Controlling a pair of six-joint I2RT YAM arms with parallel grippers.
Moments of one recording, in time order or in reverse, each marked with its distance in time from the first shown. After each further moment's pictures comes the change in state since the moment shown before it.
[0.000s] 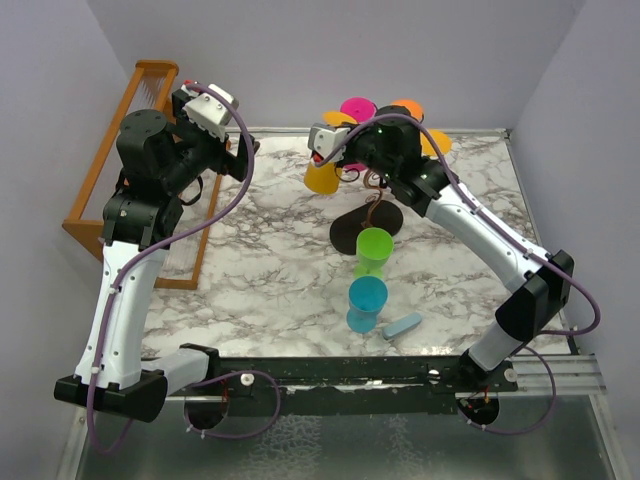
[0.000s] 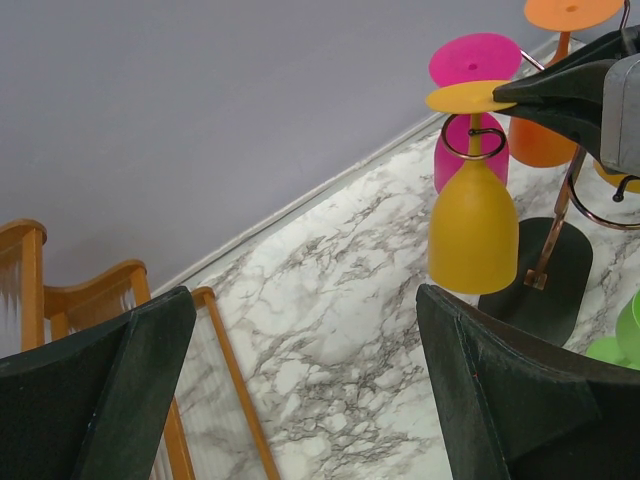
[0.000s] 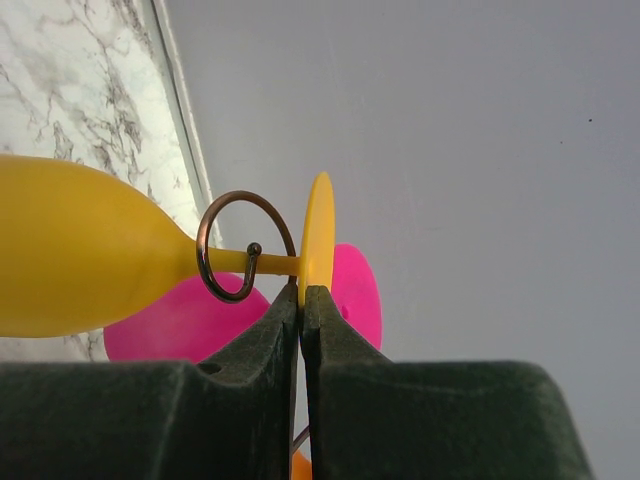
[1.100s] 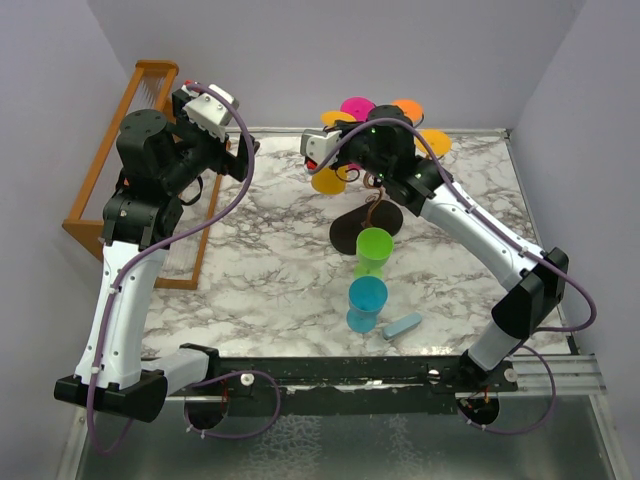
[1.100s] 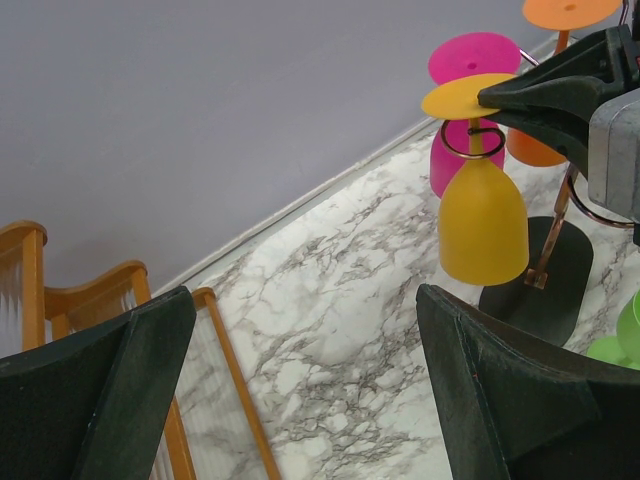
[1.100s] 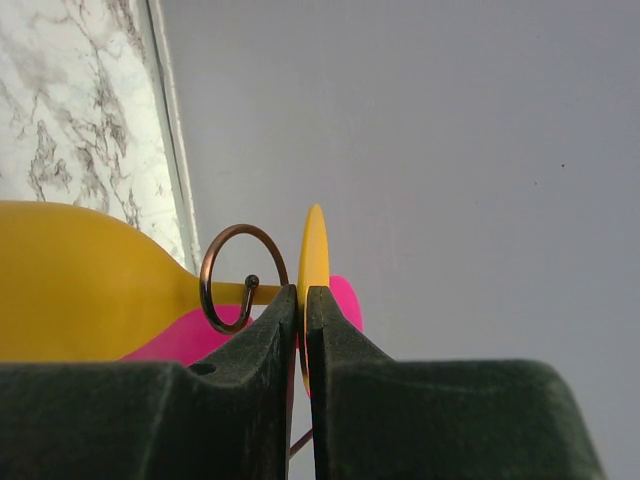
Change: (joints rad) left arm 0.000 0.000 0.000 0.000 0.002 0.004; right arm 0.026 0.028 0.032 -0.005 0.000 -0.101
